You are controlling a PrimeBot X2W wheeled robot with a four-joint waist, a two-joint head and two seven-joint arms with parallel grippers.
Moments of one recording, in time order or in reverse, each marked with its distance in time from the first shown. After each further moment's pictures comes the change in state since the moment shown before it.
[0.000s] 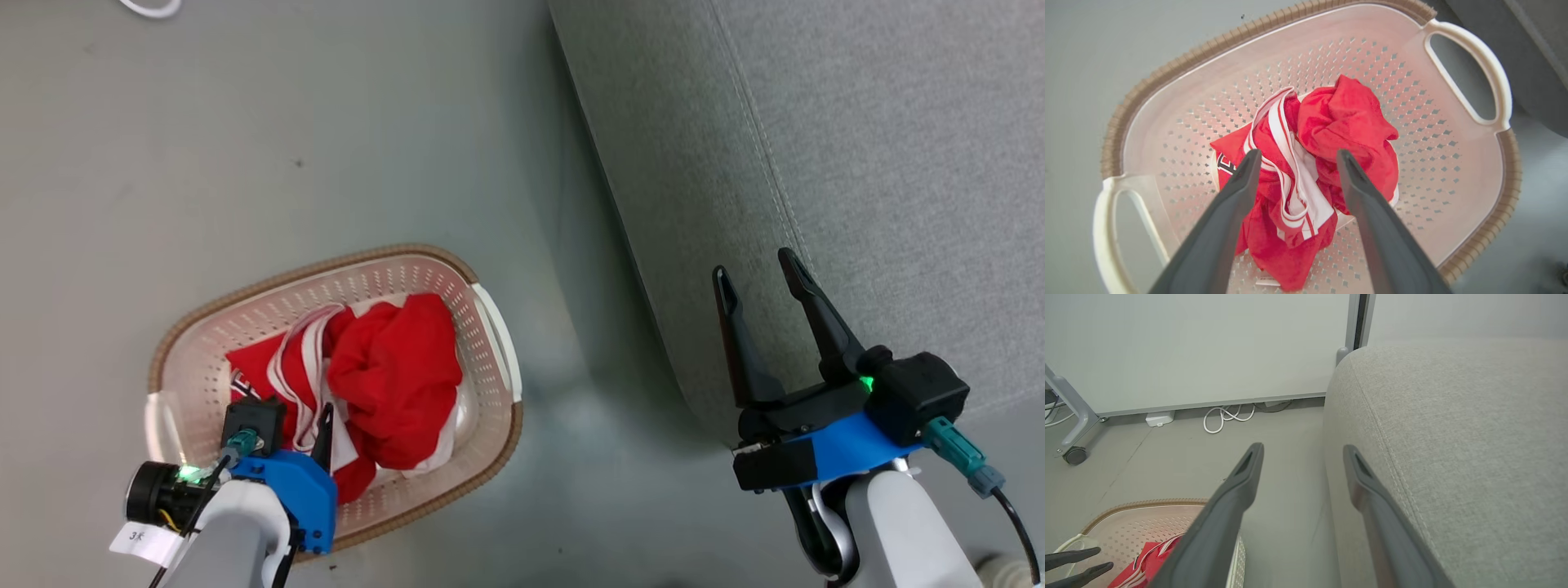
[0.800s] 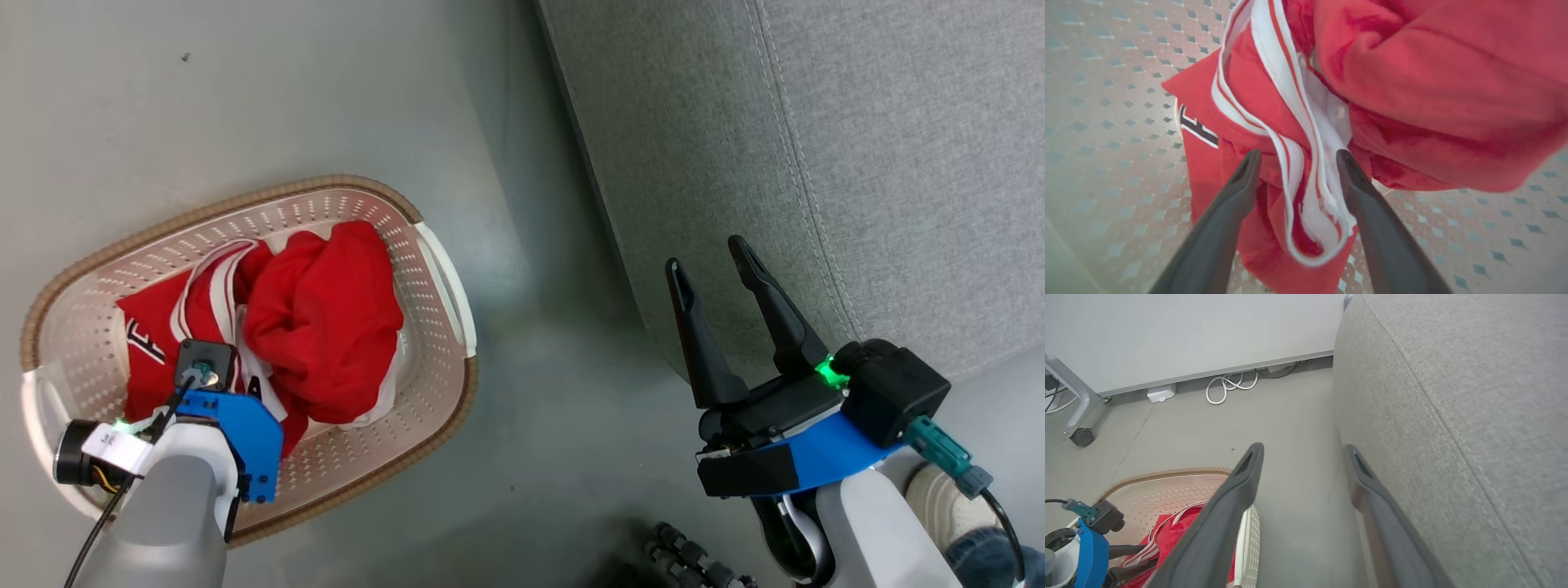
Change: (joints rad) left arm -0.202 0.063 -0.038 0.231 0.011 0.090 0.142; right arm -0.021 0.000 0.111 -0.061 0.107 0.000 -0.003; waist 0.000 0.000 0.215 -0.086
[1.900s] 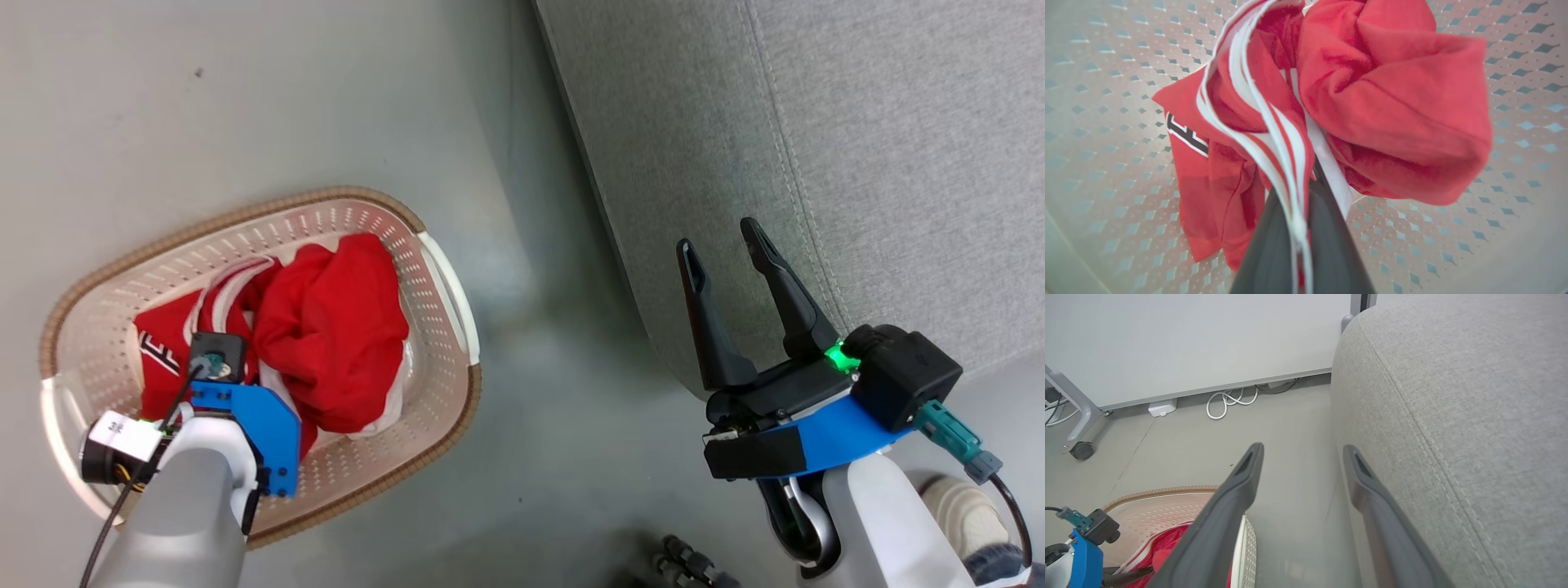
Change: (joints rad) left arm -0.035 -0.028 -0.016 0.035 -0.078 -0.026 0.035; right arm -0.029 0.000 -0.017 0.009 0.011 0.000 0.000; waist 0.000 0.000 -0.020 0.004
